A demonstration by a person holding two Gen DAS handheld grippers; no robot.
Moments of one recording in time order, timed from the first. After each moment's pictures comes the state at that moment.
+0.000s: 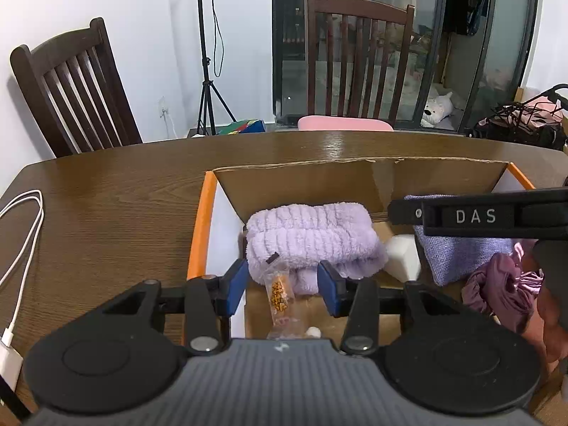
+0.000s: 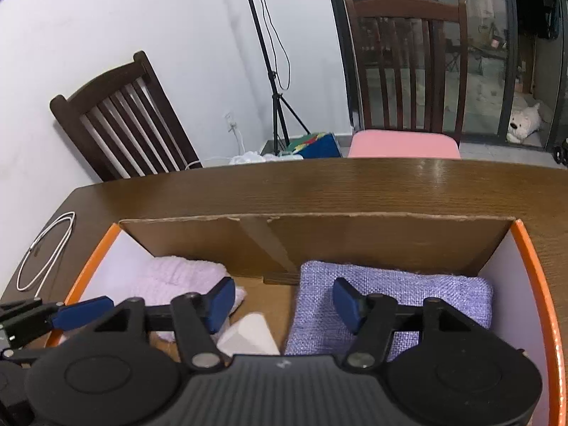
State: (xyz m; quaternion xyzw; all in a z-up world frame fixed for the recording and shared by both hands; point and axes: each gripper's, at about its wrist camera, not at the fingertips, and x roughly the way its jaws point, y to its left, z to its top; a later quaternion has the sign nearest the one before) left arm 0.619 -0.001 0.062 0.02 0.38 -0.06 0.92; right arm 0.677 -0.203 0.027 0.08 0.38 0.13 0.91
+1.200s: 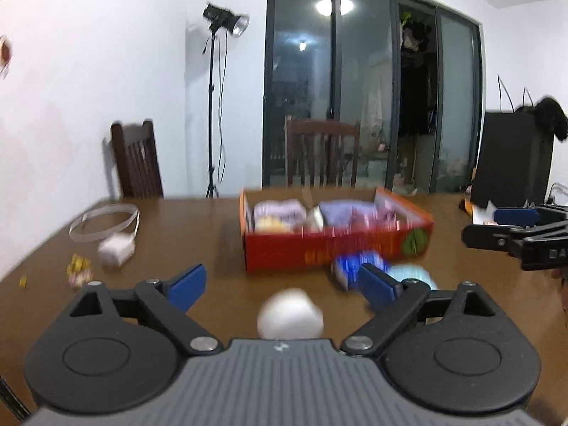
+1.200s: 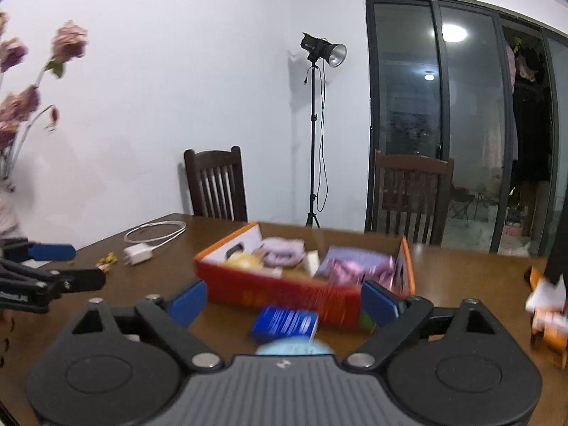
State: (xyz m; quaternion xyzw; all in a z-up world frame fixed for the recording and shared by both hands) left arm 0.220 0.035 0.081 0.01 0.17 -0.08 0.98; right arm 0.265 -0.259 0.075 0.00 0.14 0.18 0.97
